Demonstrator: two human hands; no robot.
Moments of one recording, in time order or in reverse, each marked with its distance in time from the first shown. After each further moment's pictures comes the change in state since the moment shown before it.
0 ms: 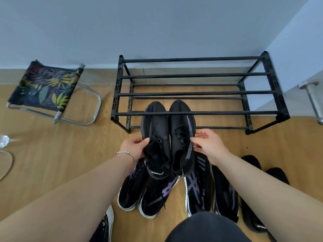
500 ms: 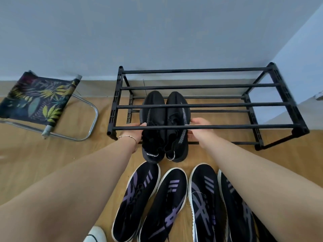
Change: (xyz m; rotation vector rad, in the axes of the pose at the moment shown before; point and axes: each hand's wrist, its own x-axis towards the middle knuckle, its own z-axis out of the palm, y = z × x) left_hand 0.150 0.043 0.011 0.085 0.045 0.097; right_hand 0.106 -0.050 0.048 0.006 0.103 -0.092
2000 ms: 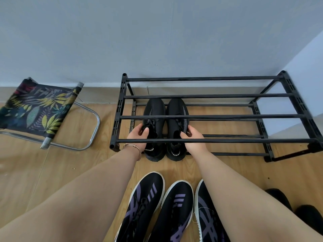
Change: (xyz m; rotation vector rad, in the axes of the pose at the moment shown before) left_hand 0.006 0.015 0.001 0.143 0.025 0.245; right_hand 0.018 0.013 0.043 -0.348 -0.009 -0.183
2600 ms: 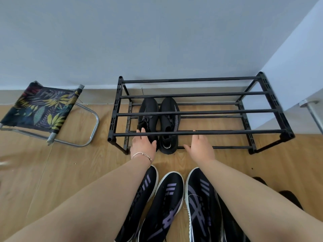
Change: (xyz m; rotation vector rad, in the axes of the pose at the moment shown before) left_hand -0.075 0.013 0.035 0.657 0.066 0.061; right_hand -0.058 0.030 -0.051 -0.818 0.077 -0.200
